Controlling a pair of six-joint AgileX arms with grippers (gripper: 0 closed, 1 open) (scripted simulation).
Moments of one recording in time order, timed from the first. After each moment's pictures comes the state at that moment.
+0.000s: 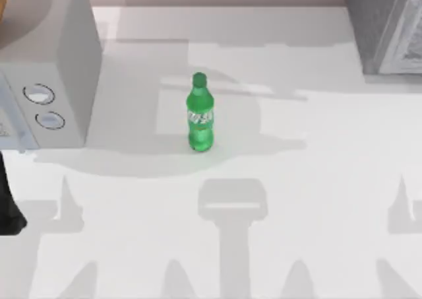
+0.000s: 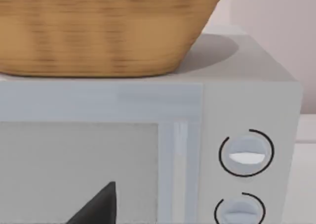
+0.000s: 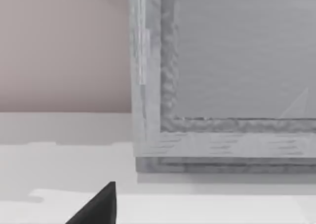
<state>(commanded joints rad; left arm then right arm) 0.00 0.00 0.00 0.00 0.00 0.00 0.00 0.00 0.00 0.00 0.00 0.00</state>
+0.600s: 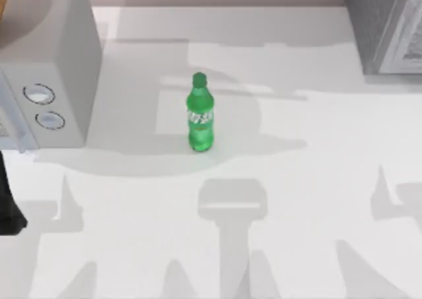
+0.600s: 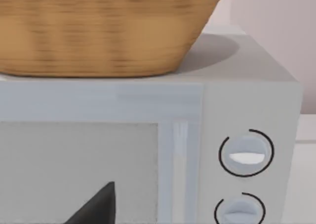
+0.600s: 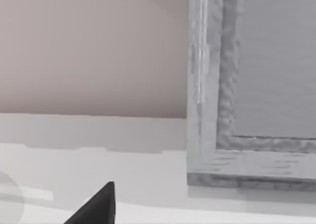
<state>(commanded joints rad) 0.00 0.00 0.00 0.00 0.00 0.00 0.09 0.34 0.08 0.24 -0.02 0.03</state>
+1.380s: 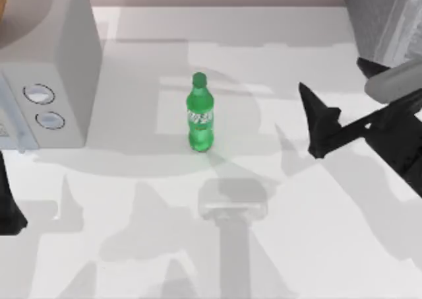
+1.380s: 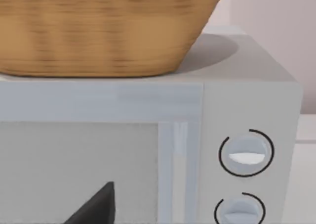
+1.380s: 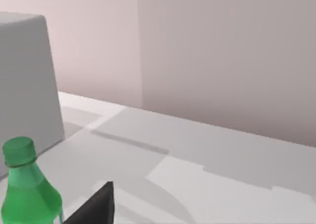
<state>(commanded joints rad) 0.00 0.00 0.00 0.00 0.00 0.00 0.41 1.57 0.41 1.15 -0.09 0.05</state>
